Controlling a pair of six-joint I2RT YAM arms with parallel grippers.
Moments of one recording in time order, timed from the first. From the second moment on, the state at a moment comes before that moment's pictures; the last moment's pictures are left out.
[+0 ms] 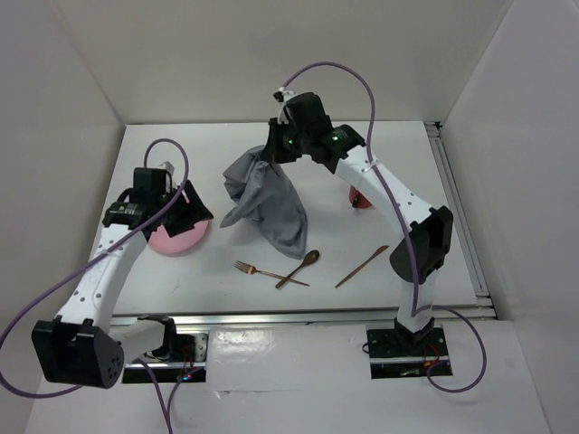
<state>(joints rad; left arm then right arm) -0.07 1.12 1.05 -0.78 0.17 -0.58 0.65 1.90 2.01 -0.64 -0.17 0.40</state>
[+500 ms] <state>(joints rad) -0.04 1.24 0.66 -0.45 0.52 -0.88 0.60 1.88 1.85 -0.61 -0.30 0.45</state>
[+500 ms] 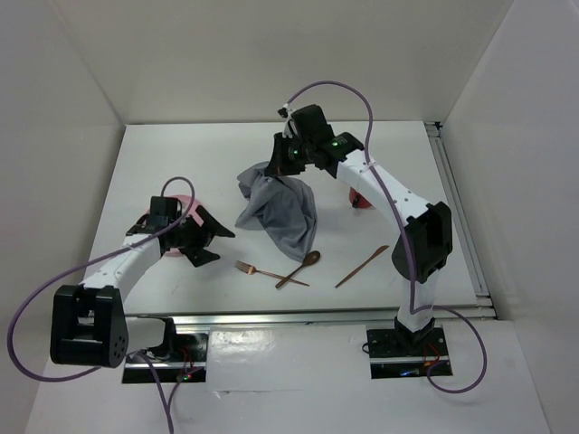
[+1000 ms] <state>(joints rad) 0.00 1.53 0.67 -0.19 0.60 -1.41 0.59 1.88 1.82 -0.59 -0.31 0.46</state>
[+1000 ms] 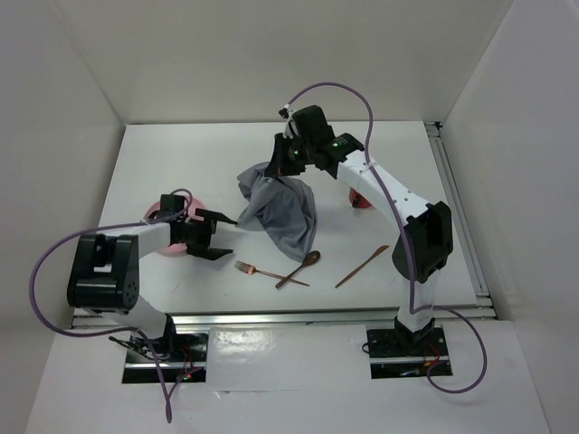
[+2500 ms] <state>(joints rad) -0.01 1.85 2.20 -0.63 0.52 -1.15 0.31 1.77 1.96 -0.39 -0.61 0.50</state>
